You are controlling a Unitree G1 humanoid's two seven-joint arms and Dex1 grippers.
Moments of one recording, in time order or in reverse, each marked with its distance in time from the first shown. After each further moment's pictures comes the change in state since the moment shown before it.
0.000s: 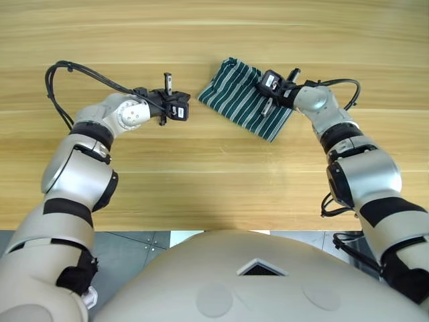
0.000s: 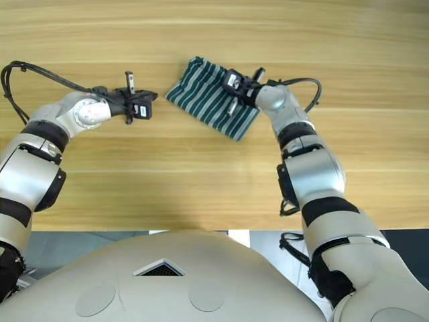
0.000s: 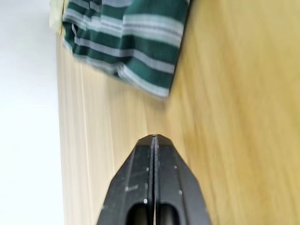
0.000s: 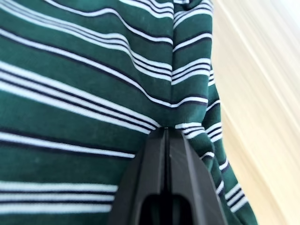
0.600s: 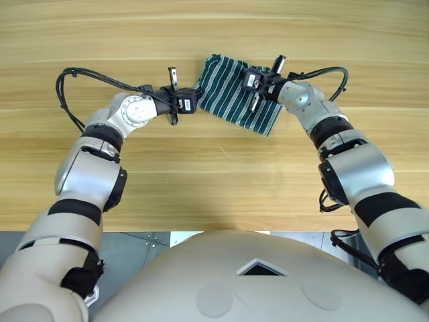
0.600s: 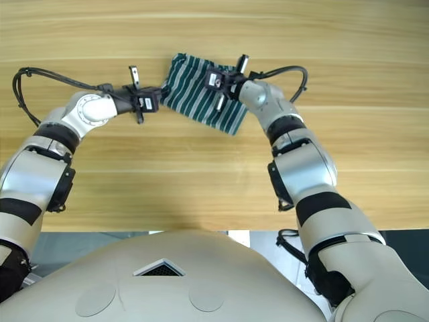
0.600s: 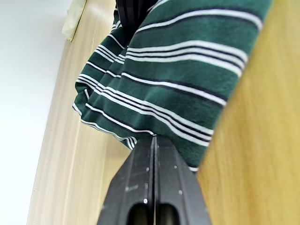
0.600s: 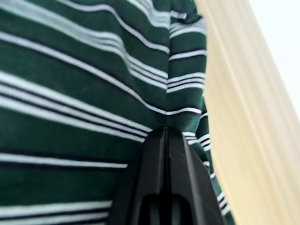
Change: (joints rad) left arm 0.004 -0.074 0.176 0.008 -0.090 -0.094 -0.152; right arm -0.074 0.081 0.088 0.002 -0.146 -0.012 -0.196
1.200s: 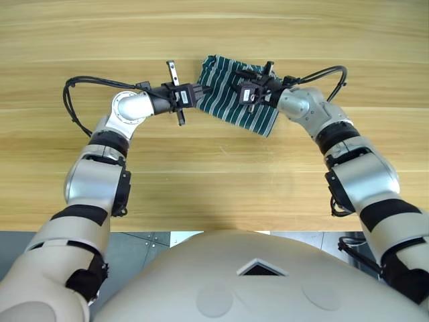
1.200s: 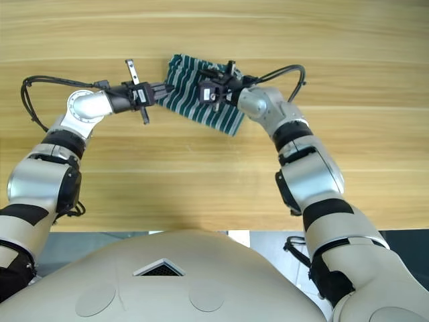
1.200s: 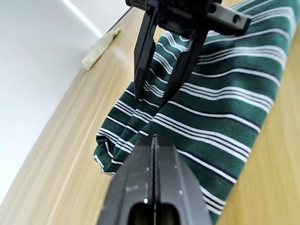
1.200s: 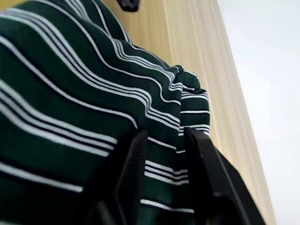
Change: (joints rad) left arm 0.045 -0.055 0.219 -0.037 -0.214 -0.080 -0.301; right arm 0.067 -0.065 0.103 -0.169 -0.158 -0.258 -0.097
